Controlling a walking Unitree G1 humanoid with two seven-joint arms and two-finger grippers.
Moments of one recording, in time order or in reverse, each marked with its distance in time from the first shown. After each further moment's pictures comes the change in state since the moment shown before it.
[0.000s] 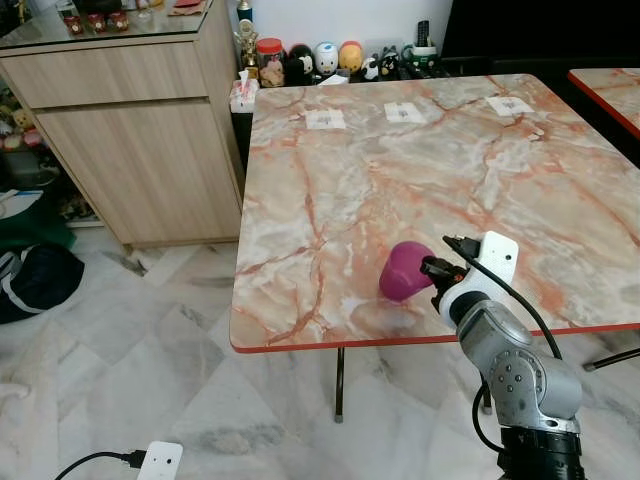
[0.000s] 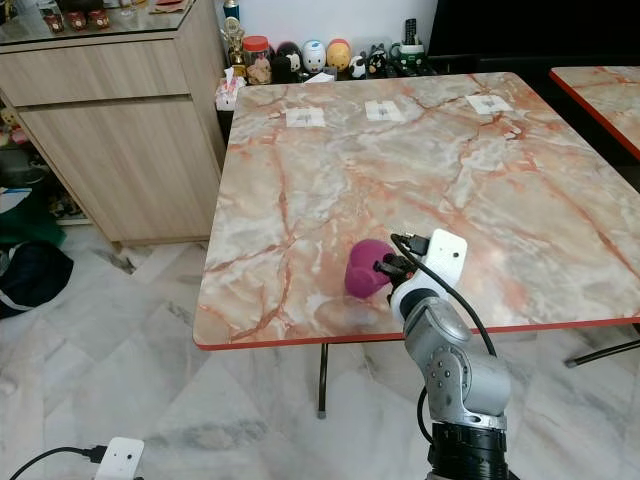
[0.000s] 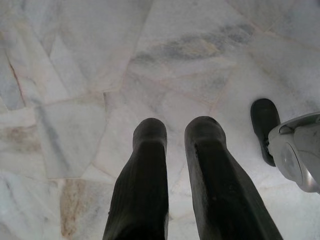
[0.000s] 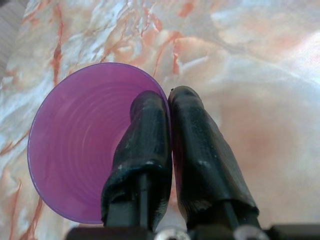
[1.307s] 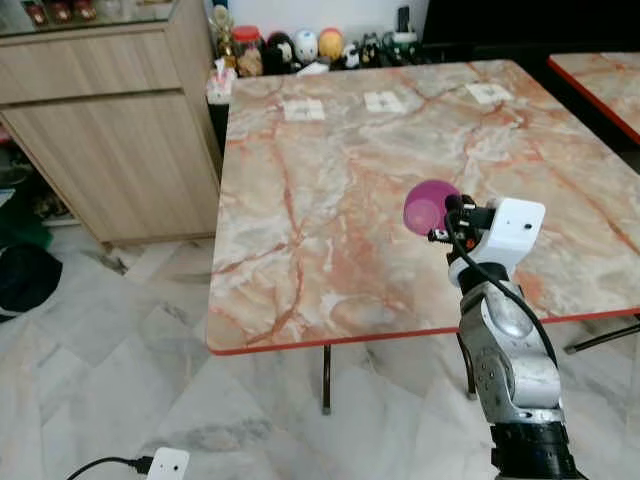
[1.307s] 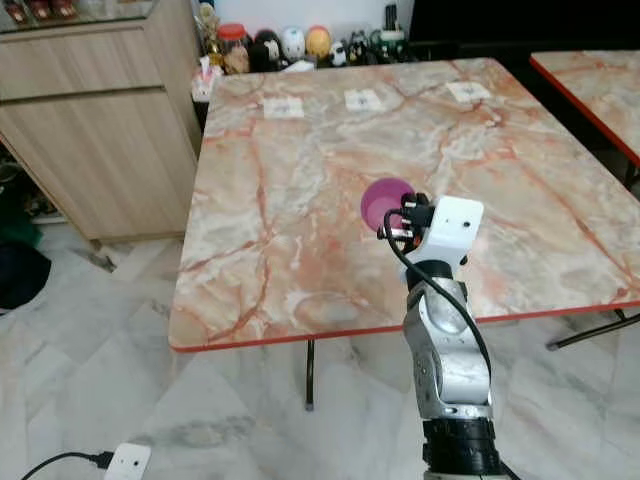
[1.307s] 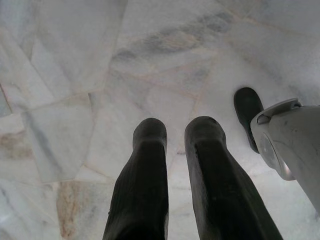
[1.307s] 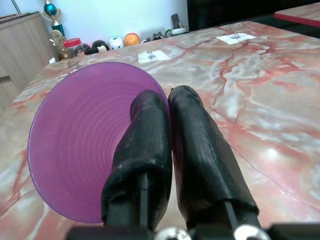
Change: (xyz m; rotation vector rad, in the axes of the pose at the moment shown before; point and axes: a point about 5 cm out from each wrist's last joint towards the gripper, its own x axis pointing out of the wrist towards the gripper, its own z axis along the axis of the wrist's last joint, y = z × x) left arm -0.002 -0.009 -0.007 0.021 0.017 -0.023; right arm 0.001 0.015 0.034 -0.243 -0.445 0.037
